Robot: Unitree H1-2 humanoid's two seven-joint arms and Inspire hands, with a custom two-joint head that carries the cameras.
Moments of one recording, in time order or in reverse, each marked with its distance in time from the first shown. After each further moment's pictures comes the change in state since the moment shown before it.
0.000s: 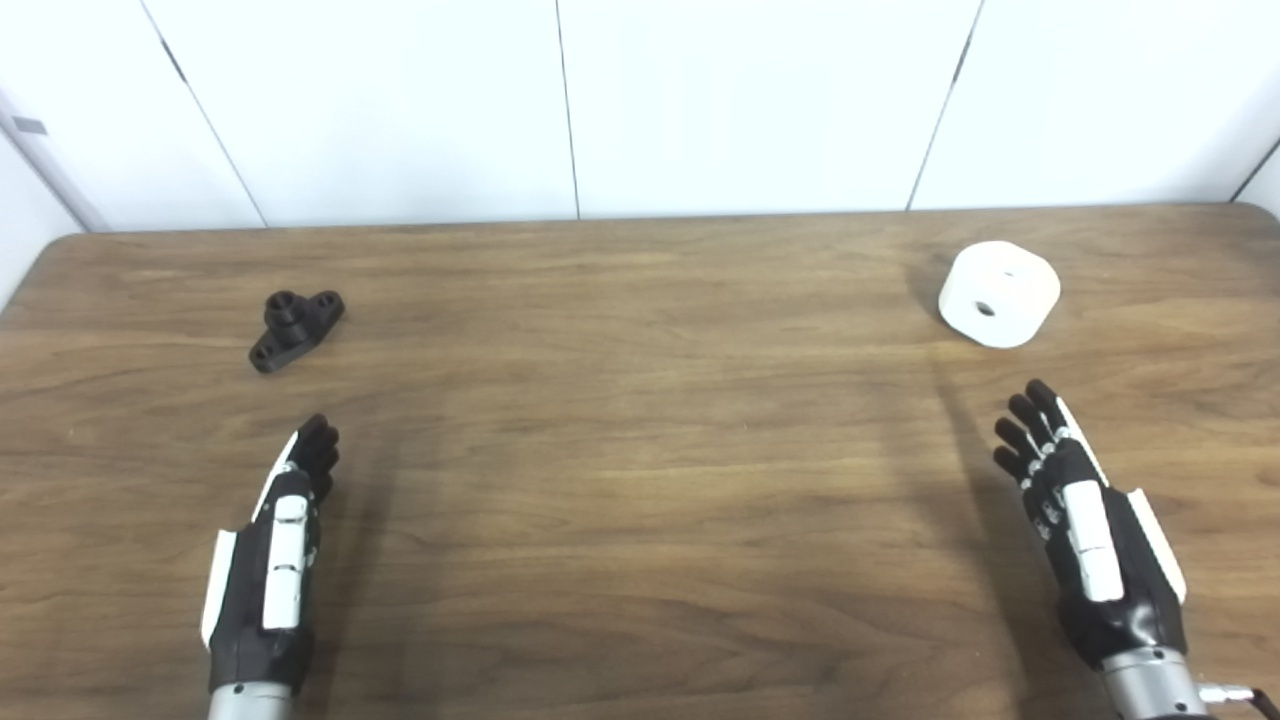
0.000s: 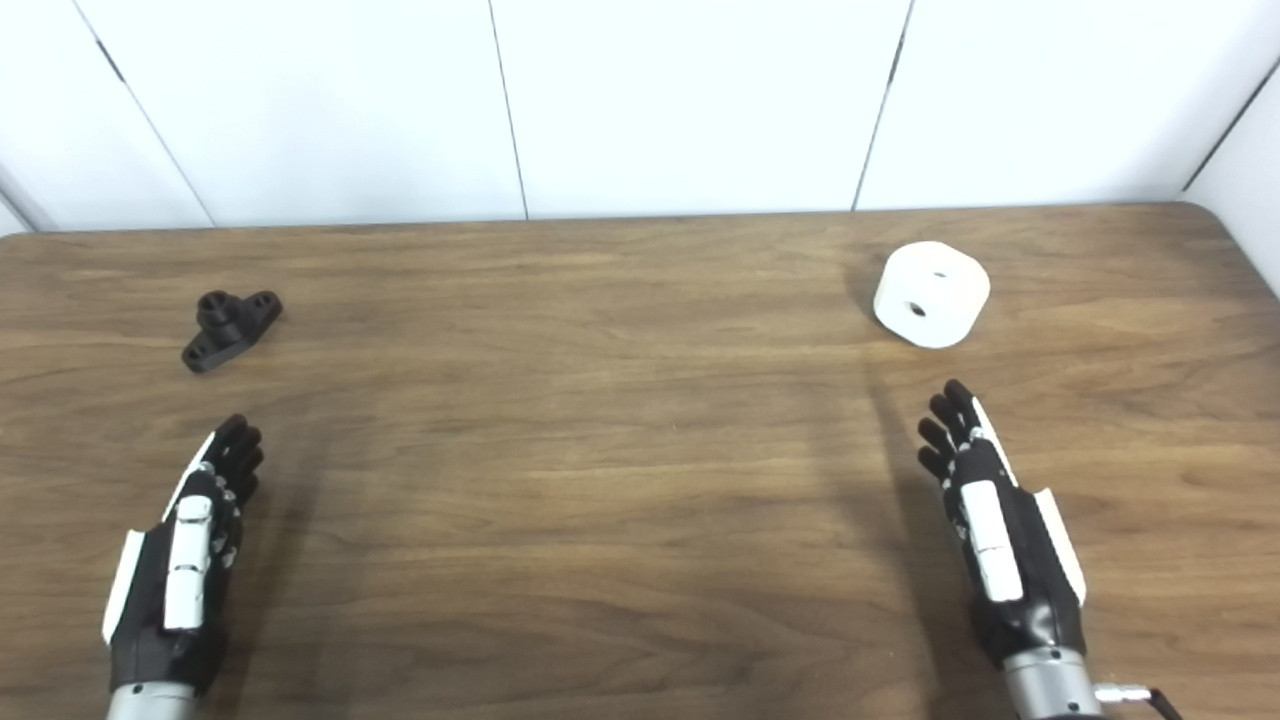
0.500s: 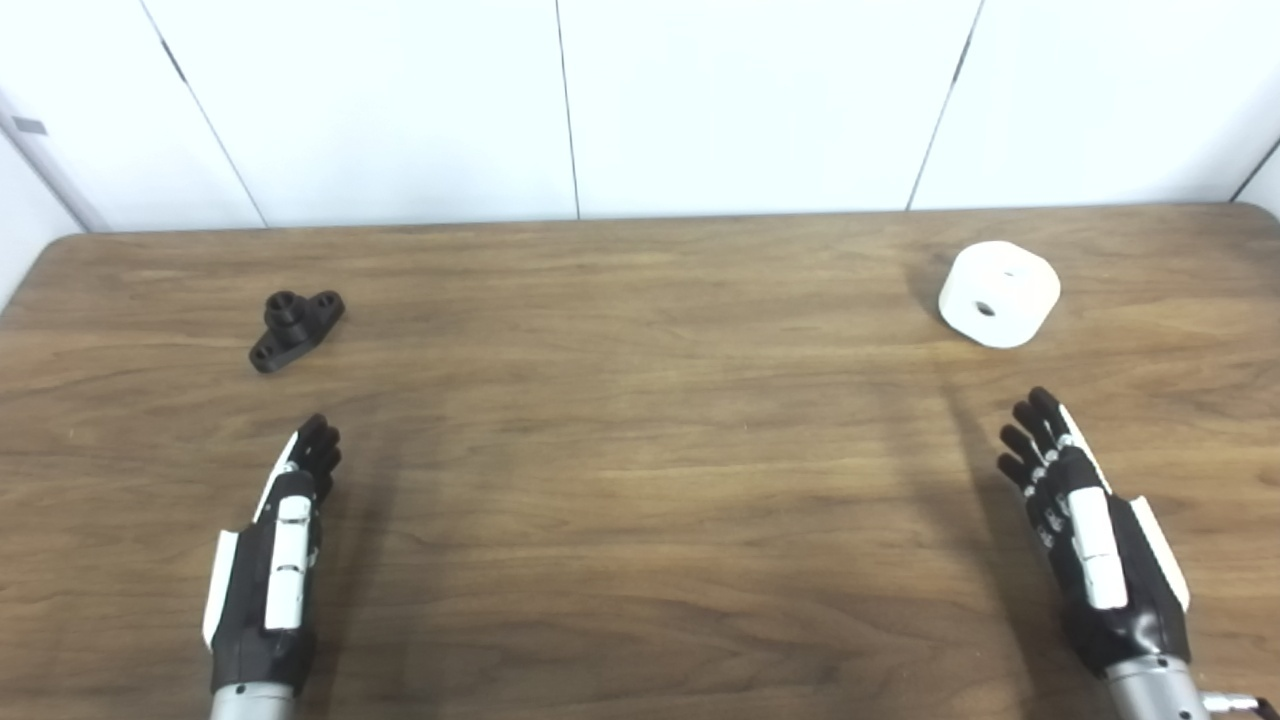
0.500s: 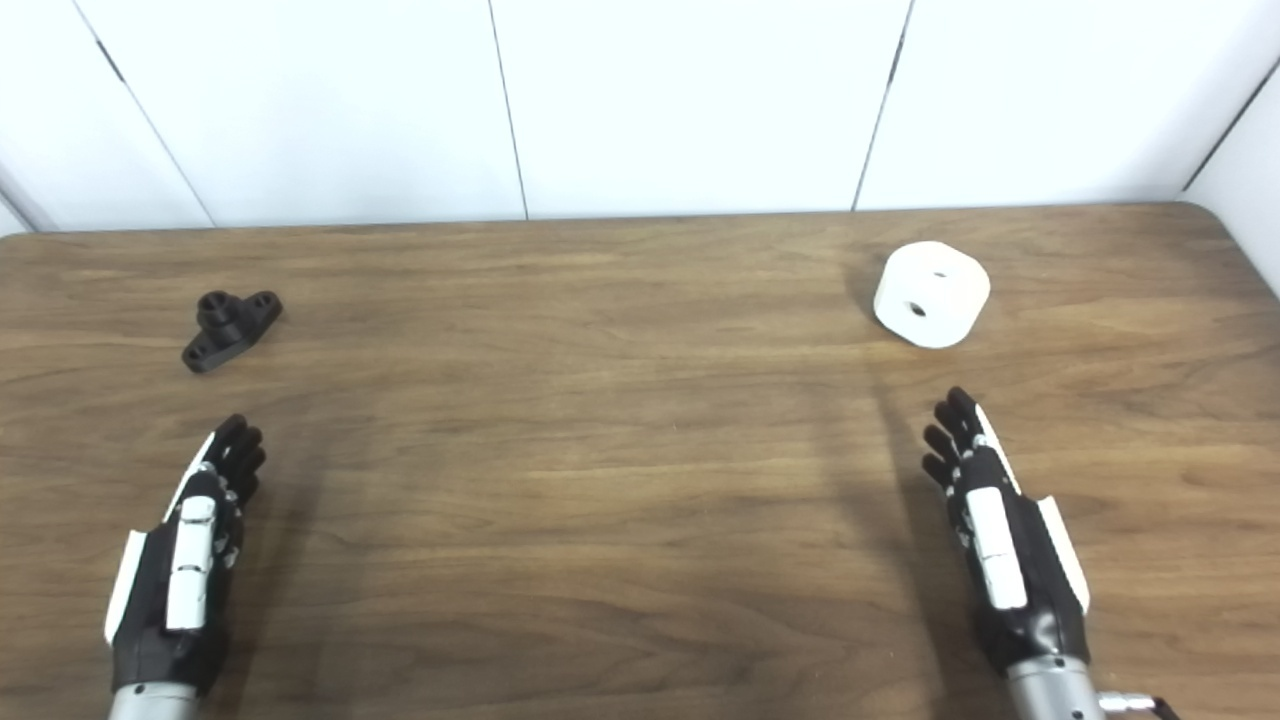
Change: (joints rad) left arm 0.008 -0.003 -0.014 0.000 0.015 -0.009 0.003; right arm 0.017 -0.001 -0.013 0.016 0.014 -0.011 0.008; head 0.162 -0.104
